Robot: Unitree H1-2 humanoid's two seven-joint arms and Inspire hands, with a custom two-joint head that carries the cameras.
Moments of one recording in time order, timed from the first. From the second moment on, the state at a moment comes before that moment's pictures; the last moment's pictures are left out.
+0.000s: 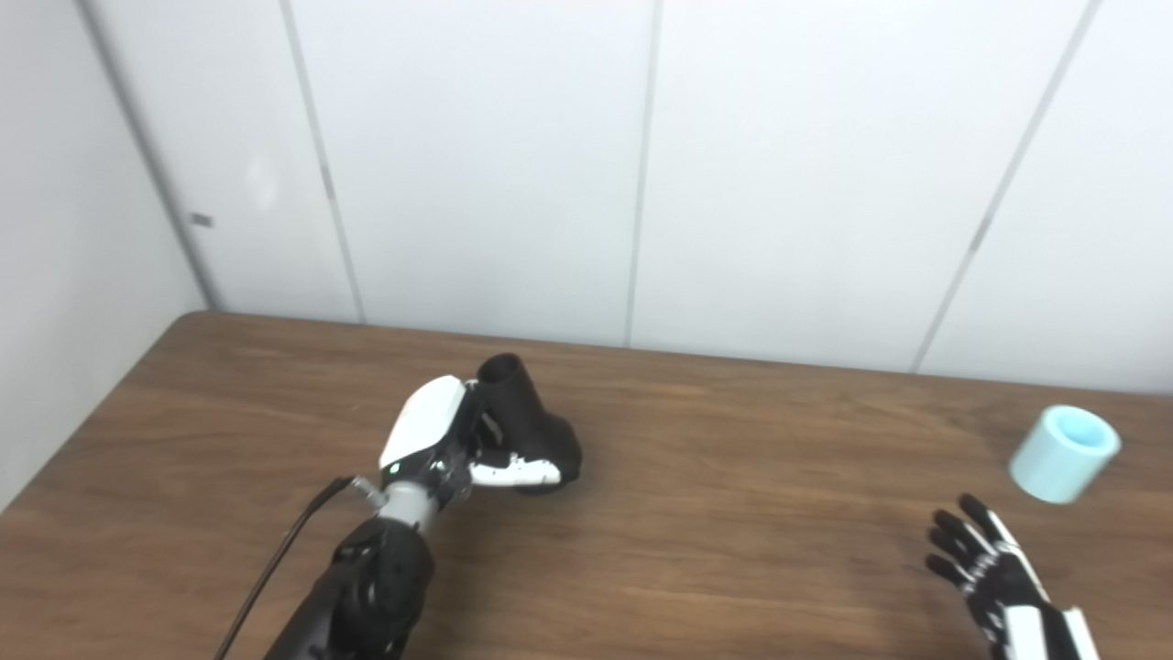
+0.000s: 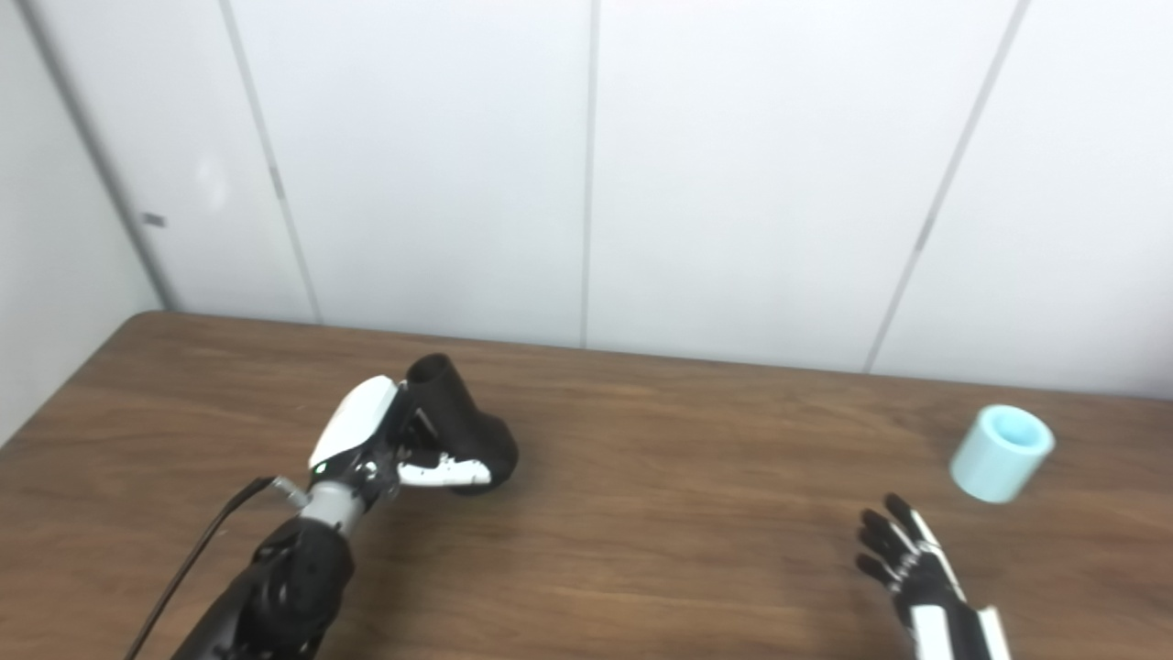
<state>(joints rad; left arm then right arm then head) -0.31 0.31 -0.26 -0.04 0.62 0.29 0.01 0.14 -0.12 -0.10 -0.14 0.02 -0.18 0.06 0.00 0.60</state>
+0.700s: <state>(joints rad) -0.21 0.23 -0.49 -0.15 0.79 0.17 -0.09 0.17 -0.11 -0.12 -0.37 -0.04 -0.02 0.01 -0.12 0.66</state>
